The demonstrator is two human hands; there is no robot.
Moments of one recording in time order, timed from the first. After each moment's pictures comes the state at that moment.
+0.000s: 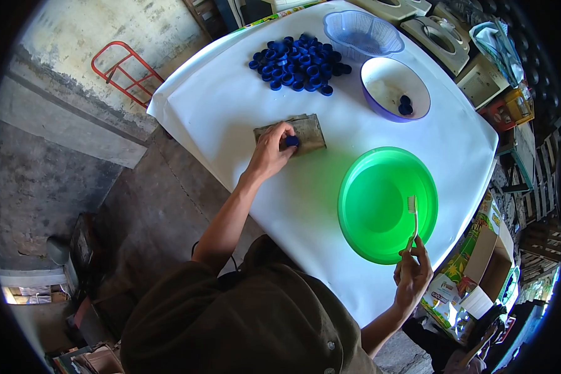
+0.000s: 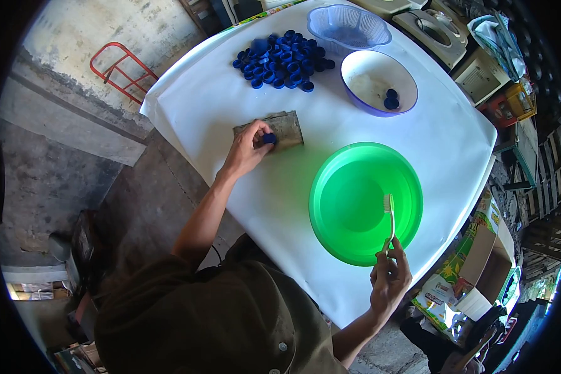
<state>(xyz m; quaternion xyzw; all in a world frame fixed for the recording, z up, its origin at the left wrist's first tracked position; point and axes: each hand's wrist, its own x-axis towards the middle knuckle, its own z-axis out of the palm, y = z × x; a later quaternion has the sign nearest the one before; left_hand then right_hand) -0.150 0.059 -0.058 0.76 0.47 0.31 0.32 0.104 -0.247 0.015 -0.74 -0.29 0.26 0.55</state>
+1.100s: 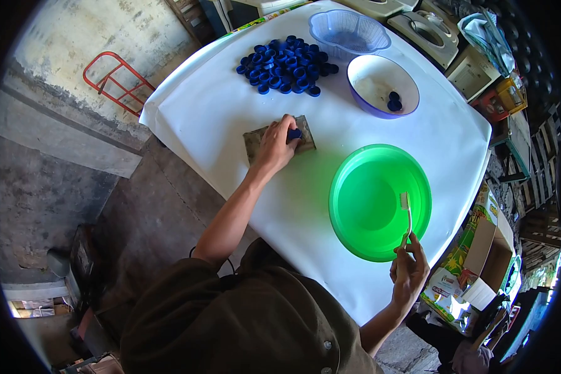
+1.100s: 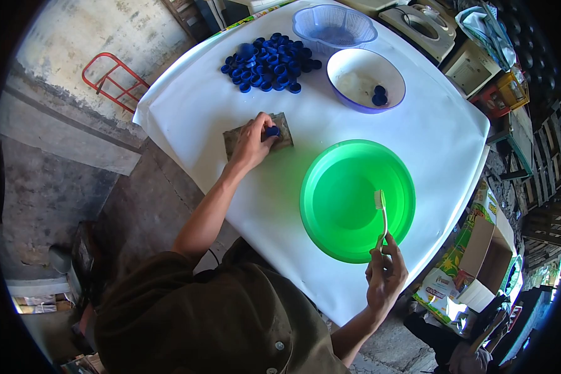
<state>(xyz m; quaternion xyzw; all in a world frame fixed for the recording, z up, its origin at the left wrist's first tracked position) -0.113 0.076 -0.069 0.80 0.47 0.30 0.20 0.101 -0.243 0.022 -0.74 -0.27 0.27 0.56</state>
